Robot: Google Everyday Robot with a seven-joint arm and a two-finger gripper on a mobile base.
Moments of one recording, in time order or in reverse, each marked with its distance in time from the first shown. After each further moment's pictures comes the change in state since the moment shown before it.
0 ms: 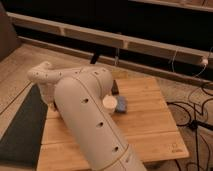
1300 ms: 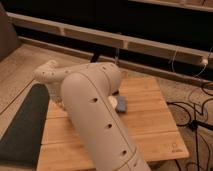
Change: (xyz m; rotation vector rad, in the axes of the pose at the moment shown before) arm 0.024 -0.083 -0.005 0.114 0.047 0.149
